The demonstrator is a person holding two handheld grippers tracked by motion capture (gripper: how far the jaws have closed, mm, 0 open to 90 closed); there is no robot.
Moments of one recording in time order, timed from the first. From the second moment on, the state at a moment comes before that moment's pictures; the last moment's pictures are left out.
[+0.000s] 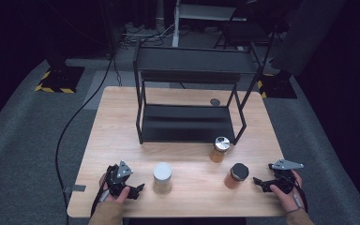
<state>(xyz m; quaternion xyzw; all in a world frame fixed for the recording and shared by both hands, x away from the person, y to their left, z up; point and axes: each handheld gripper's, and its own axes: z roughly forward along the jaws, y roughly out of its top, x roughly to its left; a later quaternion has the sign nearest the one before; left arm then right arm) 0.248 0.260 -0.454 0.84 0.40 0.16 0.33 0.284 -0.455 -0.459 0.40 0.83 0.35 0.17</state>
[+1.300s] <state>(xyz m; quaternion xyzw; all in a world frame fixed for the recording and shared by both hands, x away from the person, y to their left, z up) 0.209 0.253 -0.378 0.80 0.37 0.21 0.41 0.283 -0.454 -0.460 0.40 0.83 0.35 0.18</state>
